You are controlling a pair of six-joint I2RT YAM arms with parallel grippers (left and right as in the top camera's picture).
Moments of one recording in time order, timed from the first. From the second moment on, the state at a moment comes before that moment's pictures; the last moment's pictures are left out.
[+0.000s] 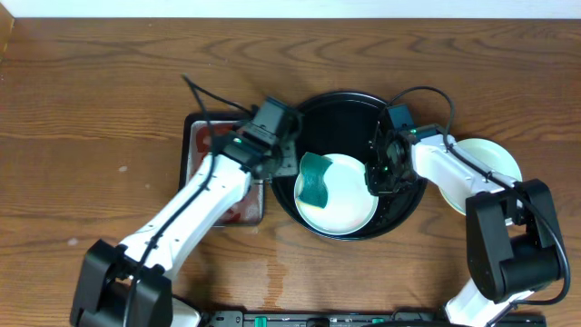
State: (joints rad) left arm -0.50 1.58 1.14 -0.72 0.01 -0.56; right arm 0.30 1.84 1.07 -0.77 -0.19 0.25
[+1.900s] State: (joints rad) left arm -0.48 1.55 1.13 -0.72 0.00 -0.48; right arm 0.30 1.83 1.06 -0.75 -0.24 0.25
